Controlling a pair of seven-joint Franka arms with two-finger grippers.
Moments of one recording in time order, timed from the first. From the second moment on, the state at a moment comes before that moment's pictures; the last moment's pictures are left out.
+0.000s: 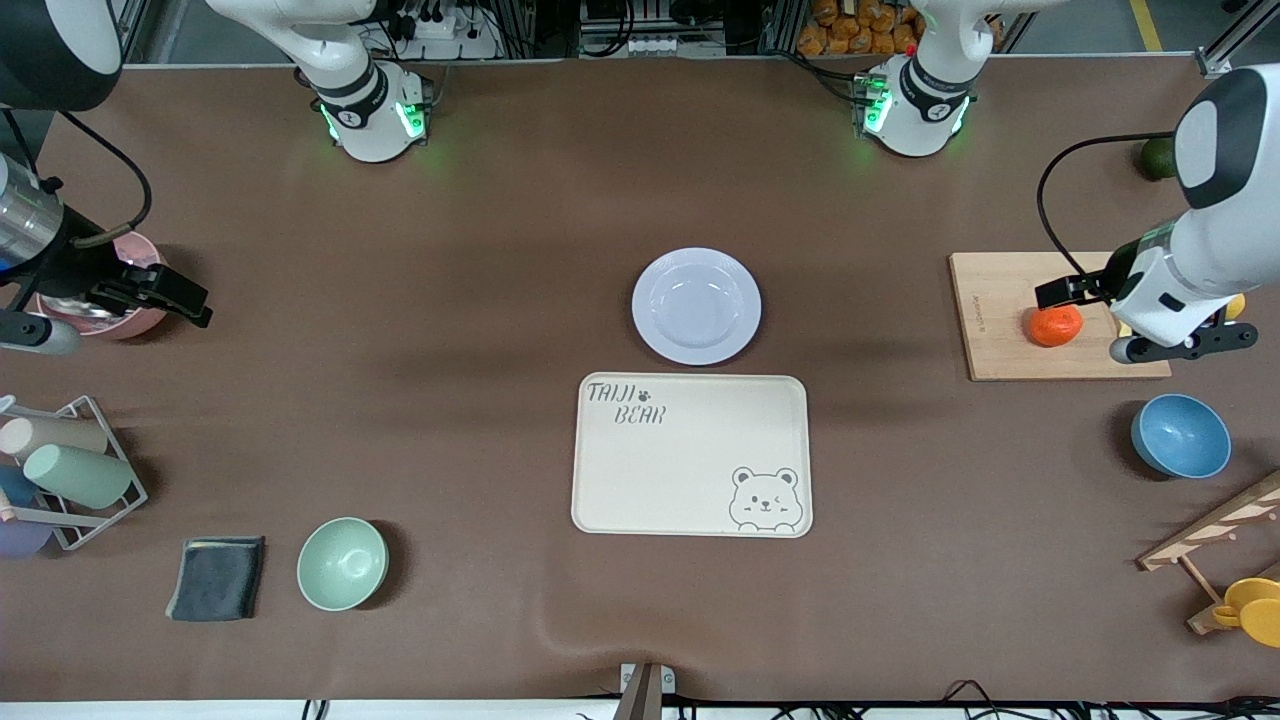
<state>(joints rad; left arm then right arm) 0.05 0.06 -0.05 -1.88 0.08 1.71 -0.15 -0.04 0.08 0.09 -1.55 -0.02 1.63 0.21</state>
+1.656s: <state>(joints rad) 0.27 0.14 -0.05 -2.28 0.22 2.22 0.20 -0.04 0.12 0.08 -1.56 0.04 1.59 0.17</state>
